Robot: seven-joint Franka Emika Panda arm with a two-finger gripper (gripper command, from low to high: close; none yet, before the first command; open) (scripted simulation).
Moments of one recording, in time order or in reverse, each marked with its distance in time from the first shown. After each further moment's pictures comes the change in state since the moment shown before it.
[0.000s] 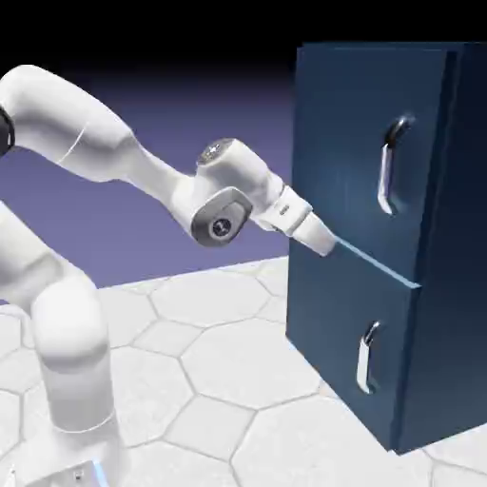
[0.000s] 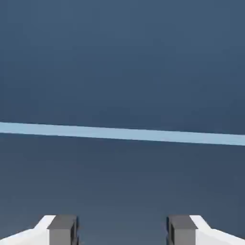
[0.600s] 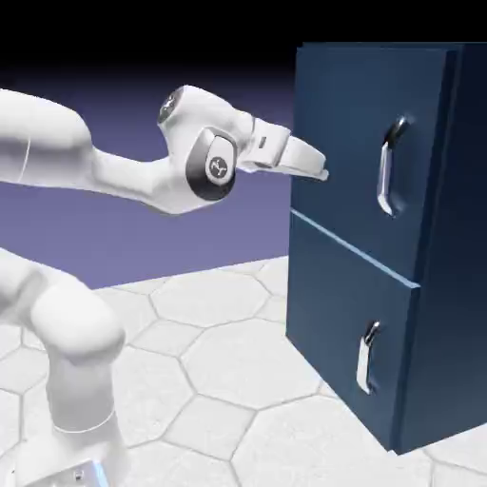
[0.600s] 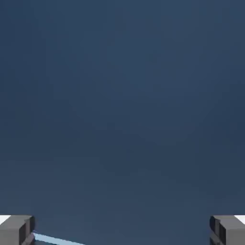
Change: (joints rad) arm 0.336 -0.308 -0.381 0.109 -0.783 -0.102 0.402
